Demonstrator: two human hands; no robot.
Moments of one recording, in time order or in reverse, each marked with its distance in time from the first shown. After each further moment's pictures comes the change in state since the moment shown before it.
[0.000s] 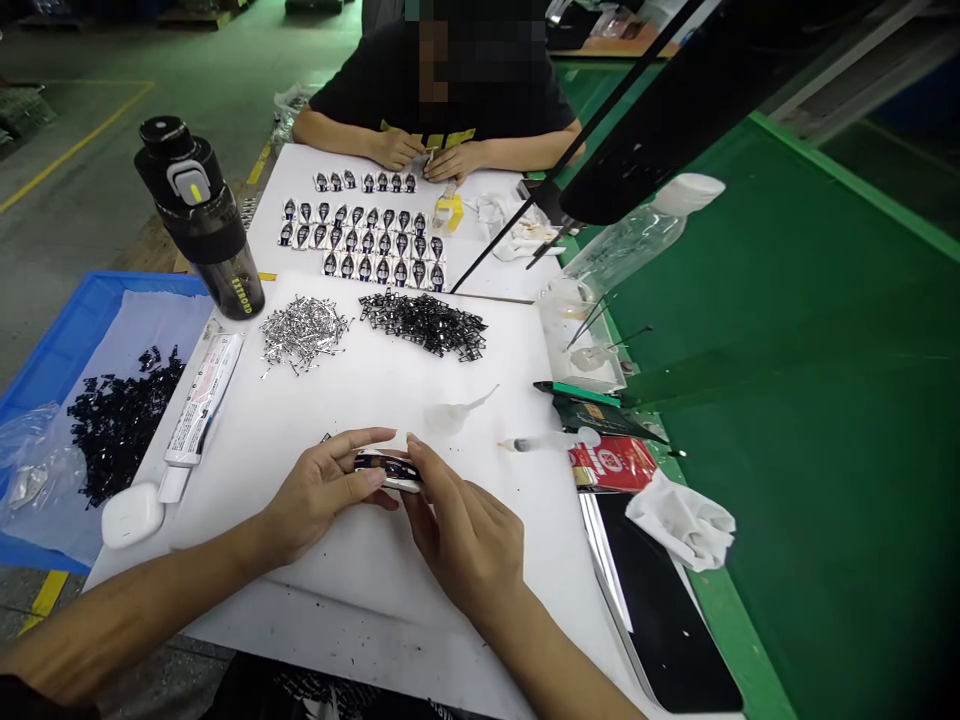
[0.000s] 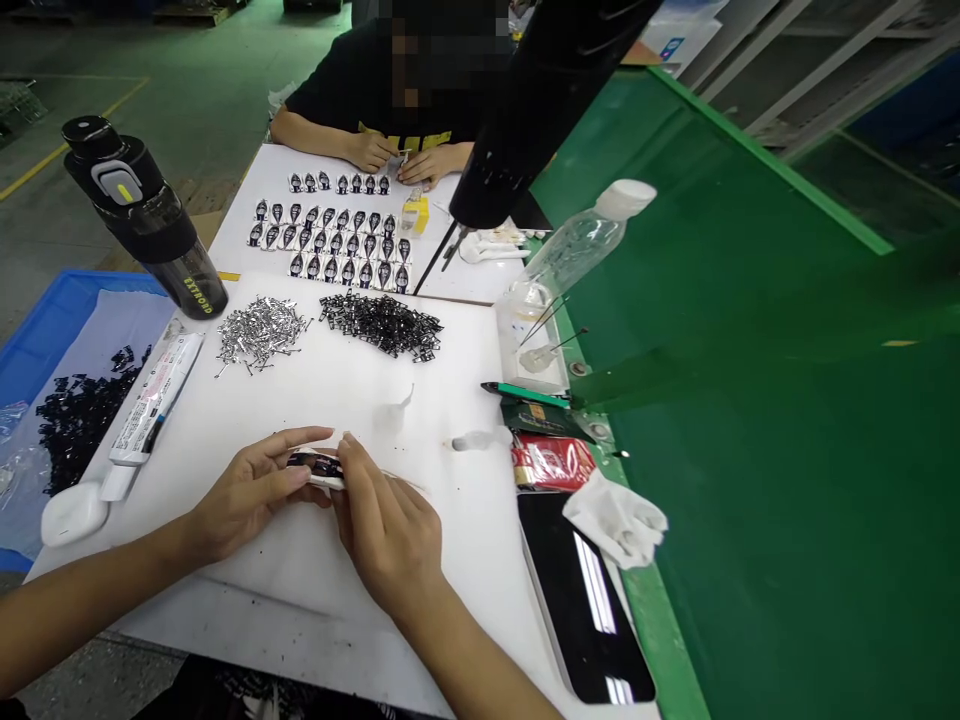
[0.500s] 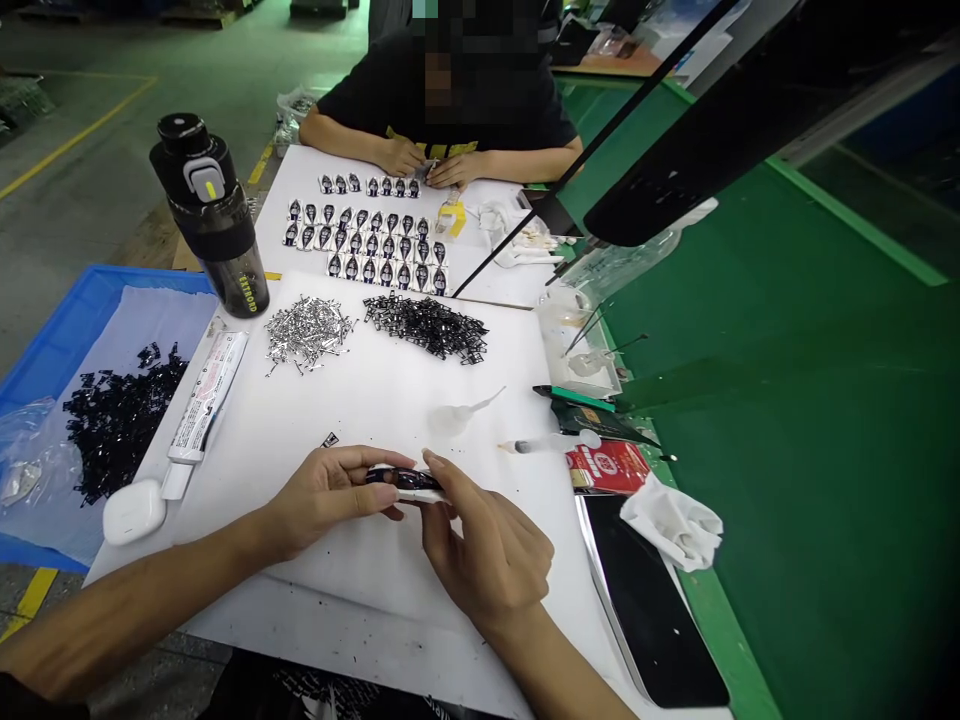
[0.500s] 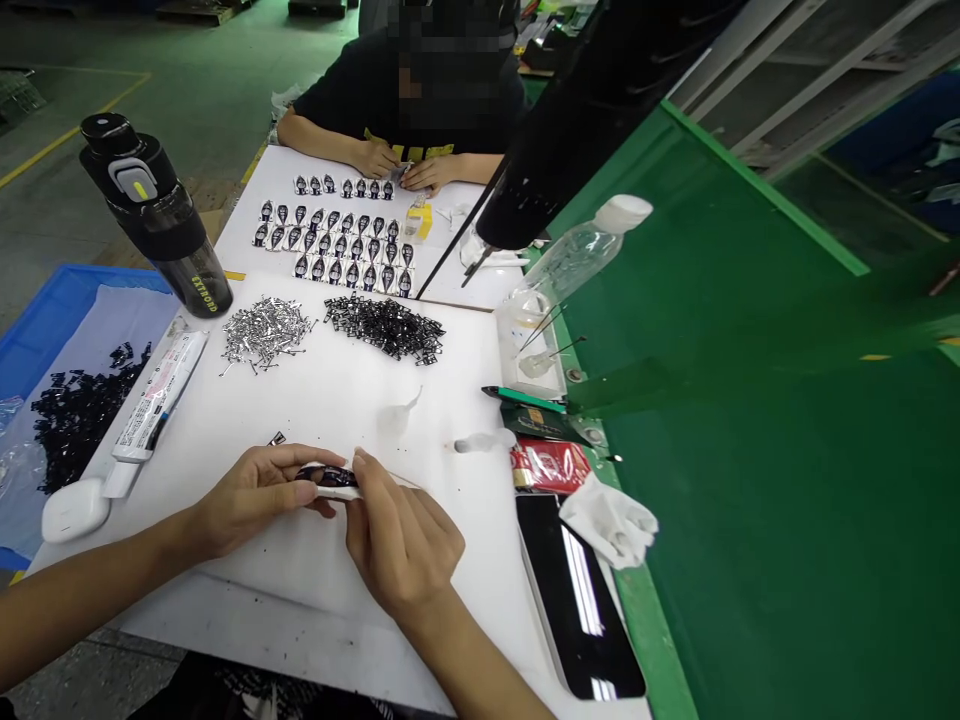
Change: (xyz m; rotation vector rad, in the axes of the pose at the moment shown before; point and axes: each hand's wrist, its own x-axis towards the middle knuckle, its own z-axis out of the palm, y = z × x) left_hand -0.002 0.002 -0.006 0.108 -0.171 -0.005; right_hand 0.004 -0.005 -0.004 -0.054 0.171 -0.026
